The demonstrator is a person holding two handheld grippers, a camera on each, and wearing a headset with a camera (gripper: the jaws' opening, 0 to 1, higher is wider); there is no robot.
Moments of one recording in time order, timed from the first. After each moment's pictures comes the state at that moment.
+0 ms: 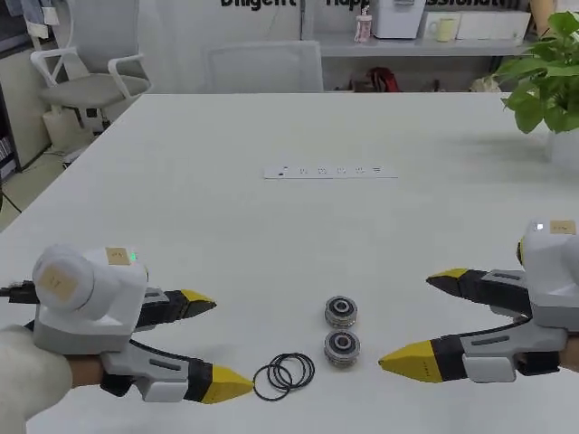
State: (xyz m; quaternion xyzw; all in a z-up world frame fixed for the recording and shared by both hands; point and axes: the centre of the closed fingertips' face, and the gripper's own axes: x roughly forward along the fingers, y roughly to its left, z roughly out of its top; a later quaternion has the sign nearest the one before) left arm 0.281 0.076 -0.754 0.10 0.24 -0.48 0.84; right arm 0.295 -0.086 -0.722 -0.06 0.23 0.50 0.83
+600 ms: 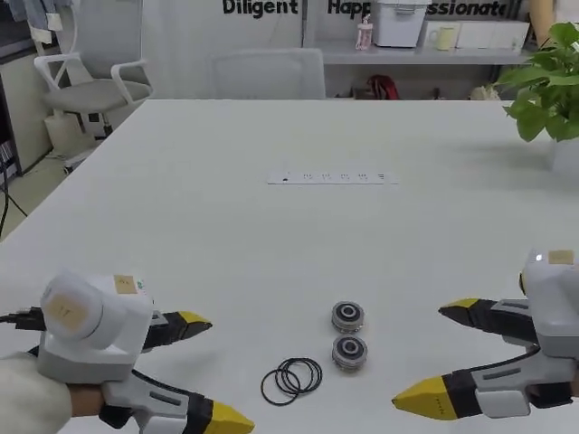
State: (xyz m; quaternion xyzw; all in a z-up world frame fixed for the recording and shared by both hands) left arm 0.266 0.078 -0.779 0.11 0.27 -0.49 0.82; right arm 0.281 -0.091 -0.750 -0.07 0.28 0.50 0.82
